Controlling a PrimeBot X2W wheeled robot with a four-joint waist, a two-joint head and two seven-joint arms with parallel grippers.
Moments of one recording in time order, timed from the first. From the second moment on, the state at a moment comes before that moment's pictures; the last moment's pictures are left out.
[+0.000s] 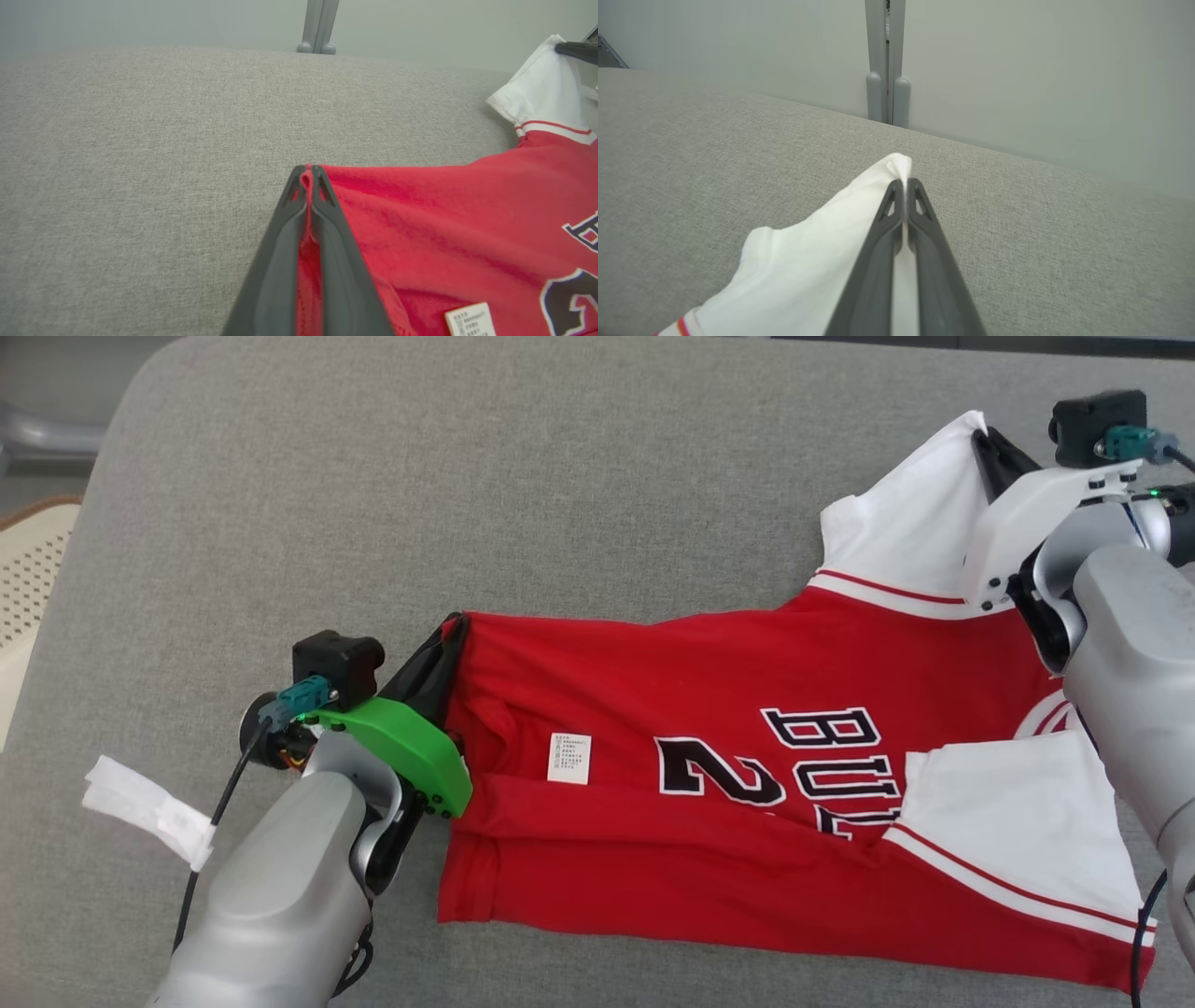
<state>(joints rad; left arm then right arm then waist) -0.66 0.19 -0.65 0.73 -0.69 -0.13 -0.24 -1.07 -0.31 0.53 1.19 0.49 0.13 -0.17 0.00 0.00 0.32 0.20</state>
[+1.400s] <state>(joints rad) -0.33 0.27 -0.63 0.61 -0.69 -0.08 -0.26 0.10 -0.25 0.08 0.16 0.42 0.13 -0.20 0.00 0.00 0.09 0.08</state>
